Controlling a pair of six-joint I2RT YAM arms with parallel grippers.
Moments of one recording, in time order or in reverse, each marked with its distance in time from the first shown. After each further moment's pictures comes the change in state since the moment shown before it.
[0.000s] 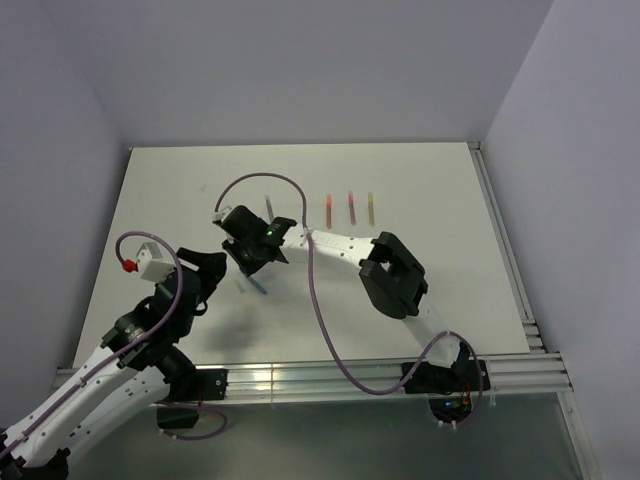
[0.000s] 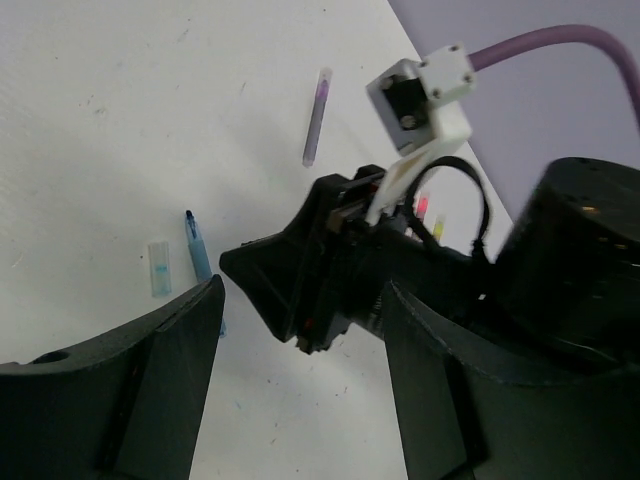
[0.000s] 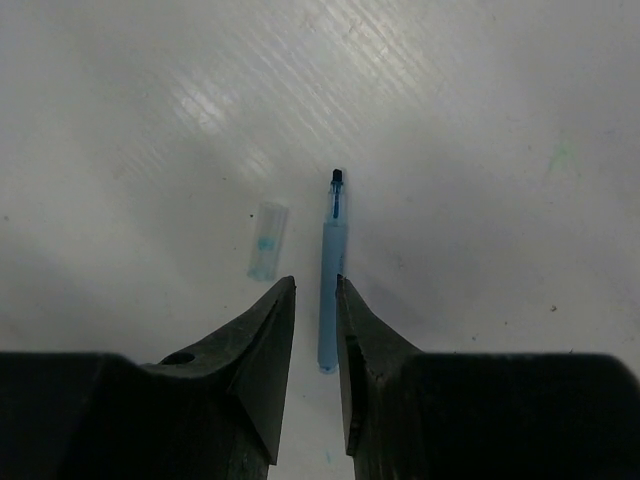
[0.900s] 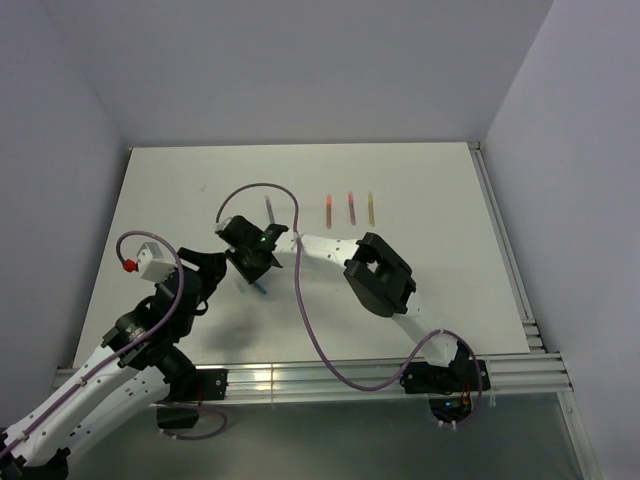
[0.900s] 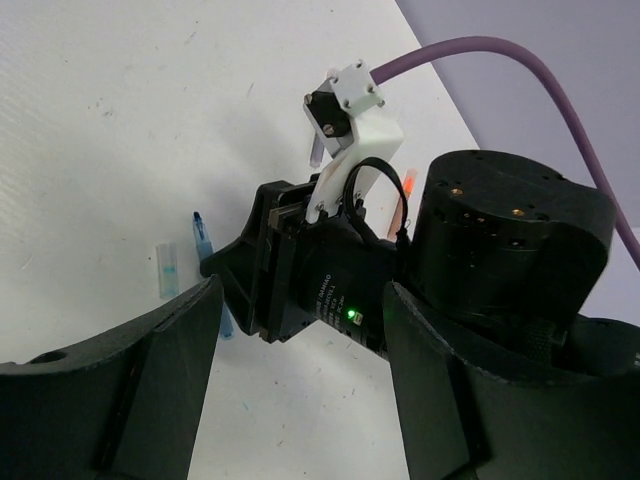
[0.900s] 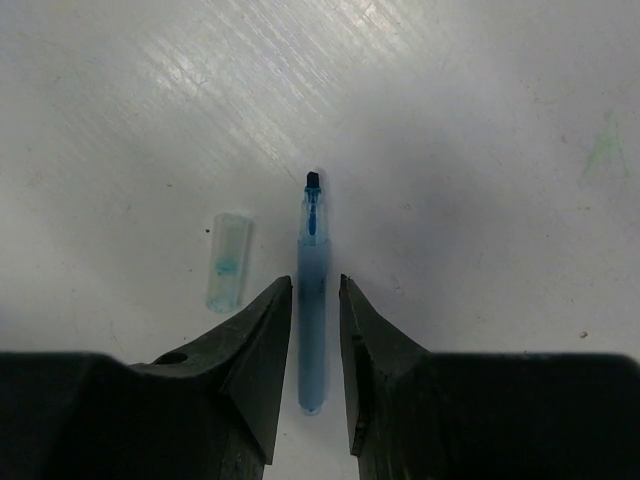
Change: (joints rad) left arm 0.000 0.004 0.000 -0.006 -0.008 0.006; right arm 0.010 0.112 0.046 -0.034 0.028 0.002
